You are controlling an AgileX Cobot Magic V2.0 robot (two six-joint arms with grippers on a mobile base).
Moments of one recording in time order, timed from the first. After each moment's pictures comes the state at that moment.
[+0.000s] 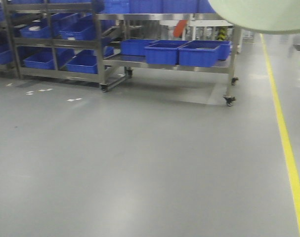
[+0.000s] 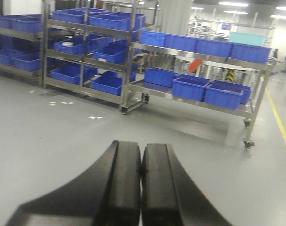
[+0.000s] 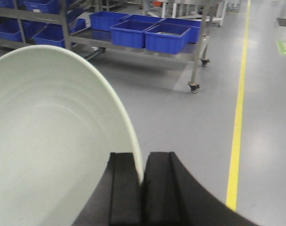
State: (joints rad) left arm 0.02 0.00 0.01 -0.04 0.00 -0.11; right arm 0.06 0.87 -0.79 -0.39 0.13 0.42
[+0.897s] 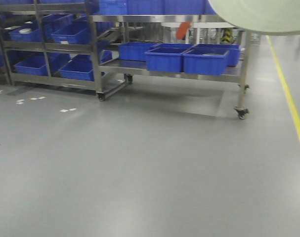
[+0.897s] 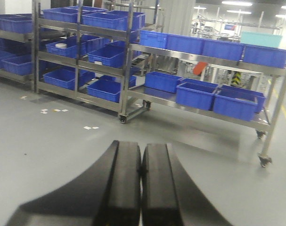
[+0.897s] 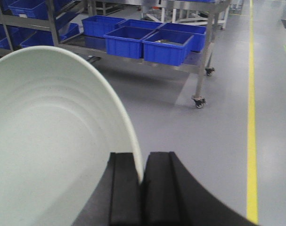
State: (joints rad) left arm 0.02 0.00 0.01 -0.04 0.00 -0.11; right arm 0.06 0.87 -0.79 -0.39 0.13 0.42
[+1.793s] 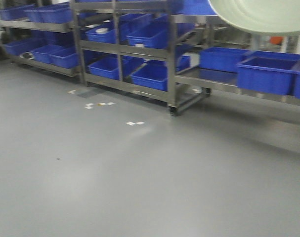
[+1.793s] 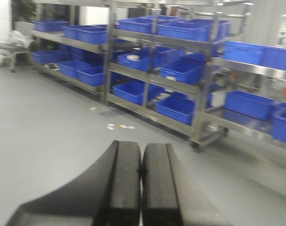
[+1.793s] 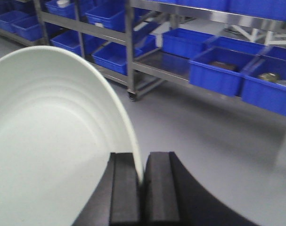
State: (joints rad) left arm 0.02 0.00 0.01 -0.04 0.00 -0.11; right arm 0.06 0.87 -0.79 -0.39 0.13 0.42
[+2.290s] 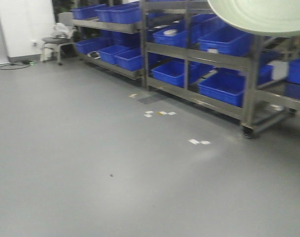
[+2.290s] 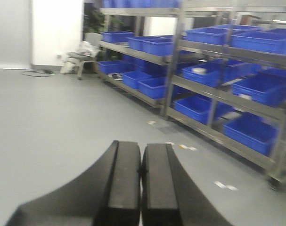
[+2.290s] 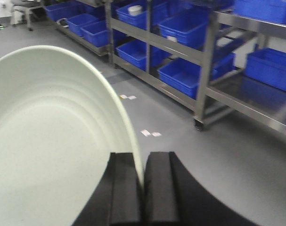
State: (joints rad) left arm 0.02 0.00 0.01 -0.04 0.00 -0.11; right arm 0.06 0.87 -0.79 -0.39 0.13 0.42
